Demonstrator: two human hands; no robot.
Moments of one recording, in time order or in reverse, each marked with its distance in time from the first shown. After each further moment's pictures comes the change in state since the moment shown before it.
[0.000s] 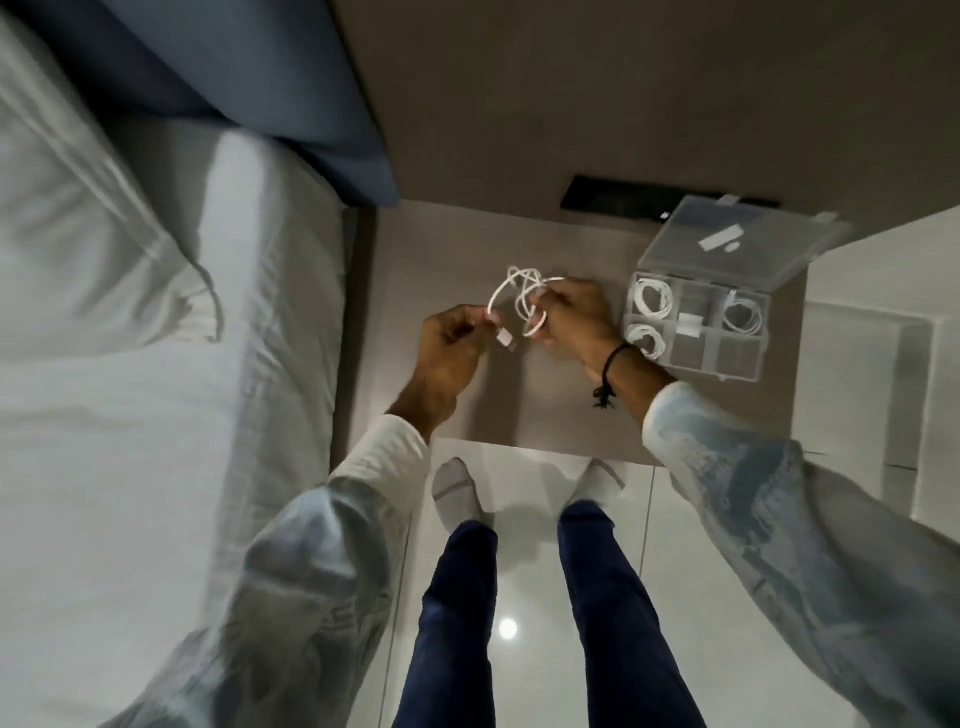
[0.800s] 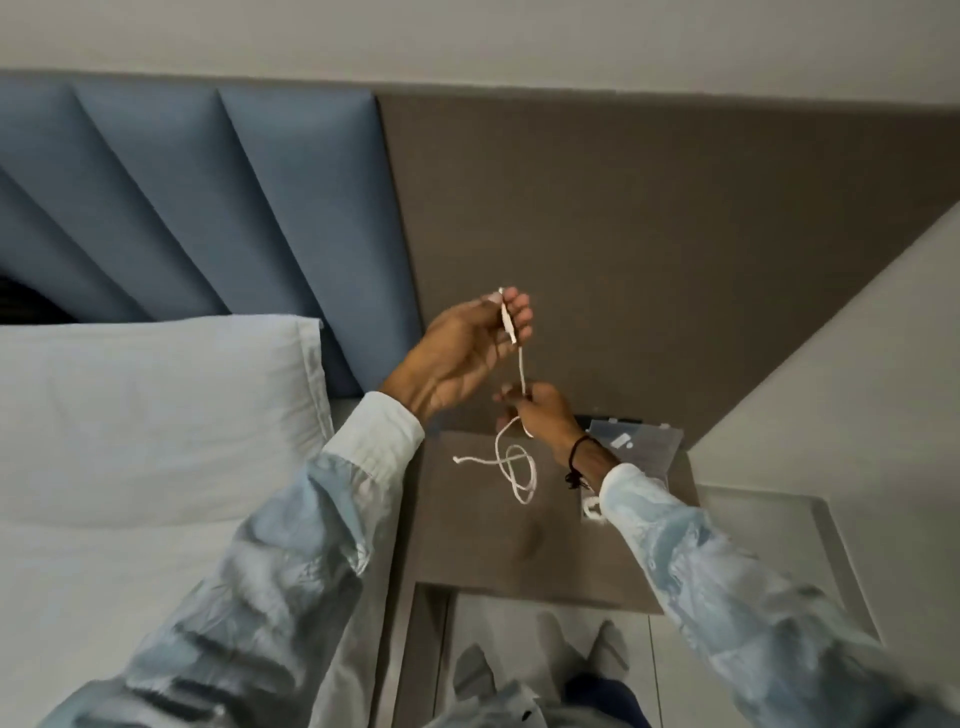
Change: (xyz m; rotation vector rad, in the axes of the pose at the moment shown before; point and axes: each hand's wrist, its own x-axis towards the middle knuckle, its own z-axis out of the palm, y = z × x) left_hand -0.249 0.358 -0.013 -0.532 -0.551 0.206; right_hand -0.253 -0.200 -0.087 0.168 -0.005 -0.375
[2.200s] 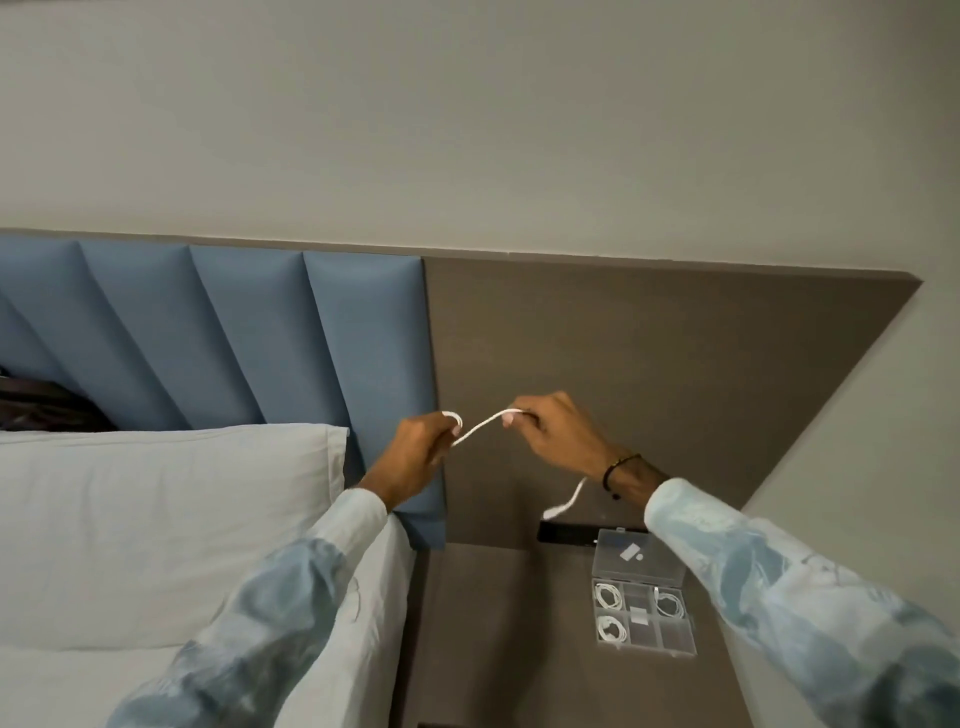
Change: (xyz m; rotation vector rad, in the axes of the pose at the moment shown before) left_hand -0.024 0.052 -0.093 1.653 -0.016 0.763; right_hand -0.019 -0.131 -0.044 -0.773 0.094 -0.817
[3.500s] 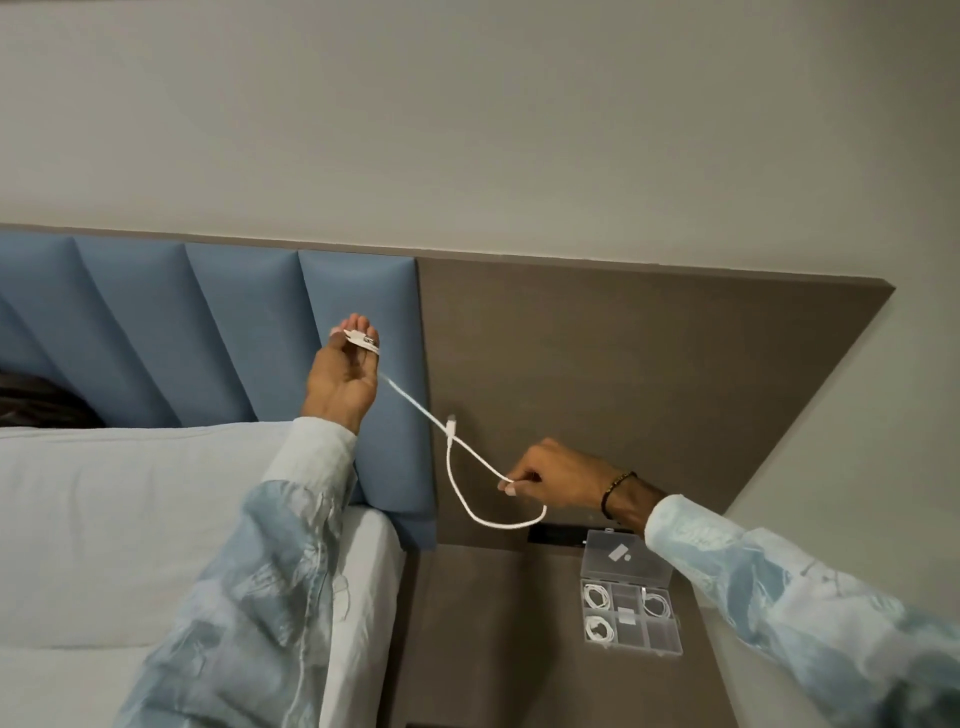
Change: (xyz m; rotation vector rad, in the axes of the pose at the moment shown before) left_hand 0.060 0.013 -0.093 -1.909 0.891 -0.720; right_hand -0.035 0.002 0.008 -0.003 -0.526 0.078
